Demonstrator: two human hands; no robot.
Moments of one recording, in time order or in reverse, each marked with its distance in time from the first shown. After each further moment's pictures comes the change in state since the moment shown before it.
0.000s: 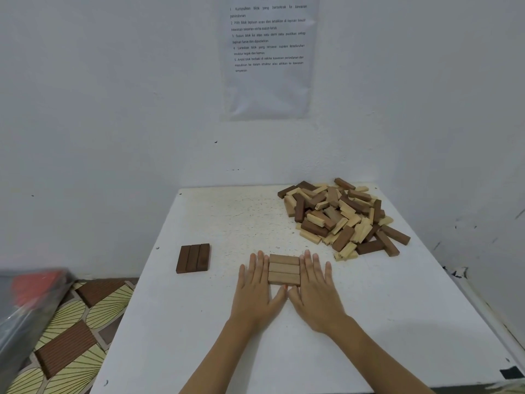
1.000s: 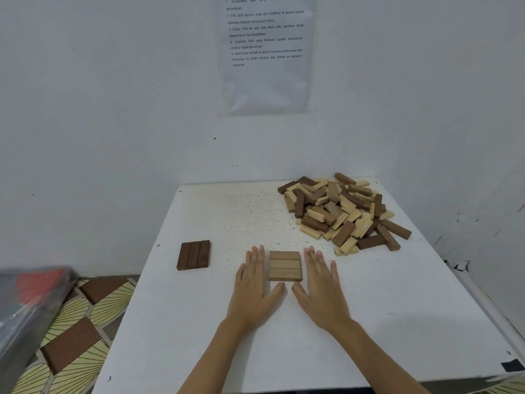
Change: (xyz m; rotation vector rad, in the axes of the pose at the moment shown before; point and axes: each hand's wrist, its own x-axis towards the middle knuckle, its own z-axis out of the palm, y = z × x) left_hand -0.006 -0.006 0.000 -0.291 0.076 0.016; right_hand -0.007 0.006 0.000 0.248 0.162 -0.034
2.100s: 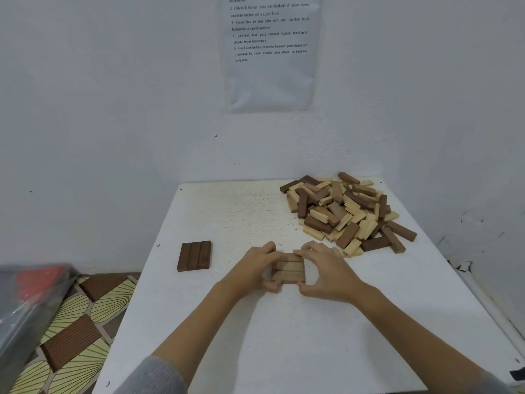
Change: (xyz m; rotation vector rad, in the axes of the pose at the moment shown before) left_hand 0.058 -0.005 -0.042 0.120 -0.157 0.439; right_hand 0.041 0.015 -0.048 0.087 -0.130 -0.240
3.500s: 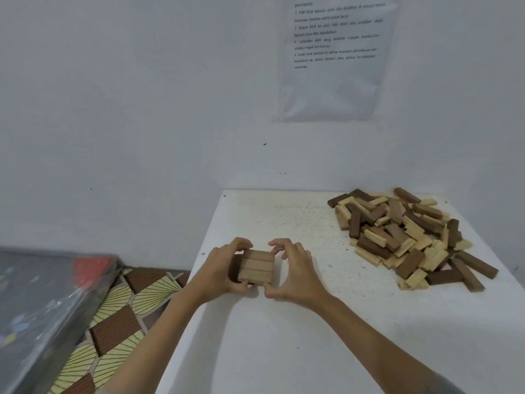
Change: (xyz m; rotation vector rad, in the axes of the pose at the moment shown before) left_hand -0.088 -0.092 -0.085 -0.166 0.148 -0.383; right_hand 0.093 -0.108 0.064 0.399 0.086 -0.057
